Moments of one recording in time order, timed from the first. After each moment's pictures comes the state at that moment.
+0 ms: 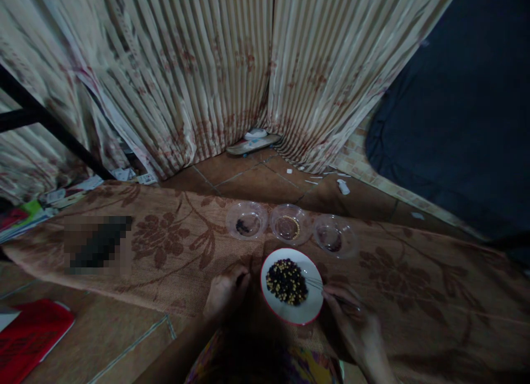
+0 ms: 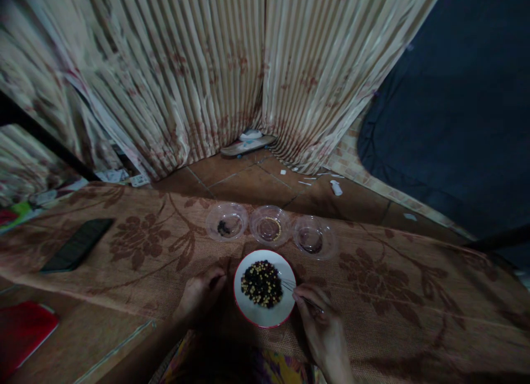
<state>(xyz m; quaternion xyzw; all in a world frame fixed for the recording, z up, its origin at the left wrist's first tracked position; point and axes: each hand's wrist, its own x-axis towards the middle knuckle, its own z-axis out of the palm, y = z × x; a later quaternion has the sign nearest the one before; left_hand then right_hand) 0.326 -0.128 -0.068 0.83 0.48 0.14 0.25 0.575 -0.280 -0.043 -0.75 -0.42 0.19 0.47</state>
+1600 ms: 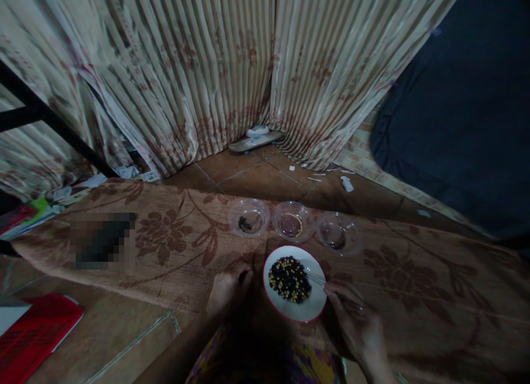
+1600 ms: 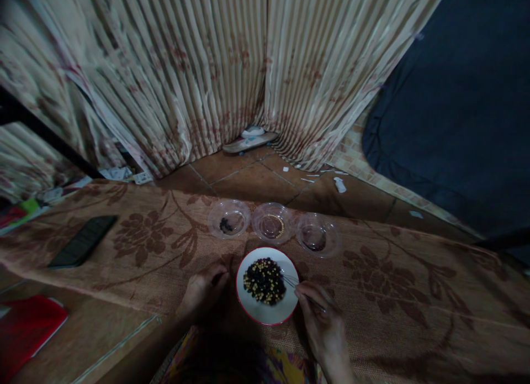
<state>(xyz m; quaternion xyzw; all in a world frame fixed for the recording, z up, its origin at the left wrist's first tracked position) 0.326 -0.128 -0.069 0.82 0.48 0.16 0.27 0.568 -0.277 -0.039 -0.74 -0.42 0.16 0.49</state>
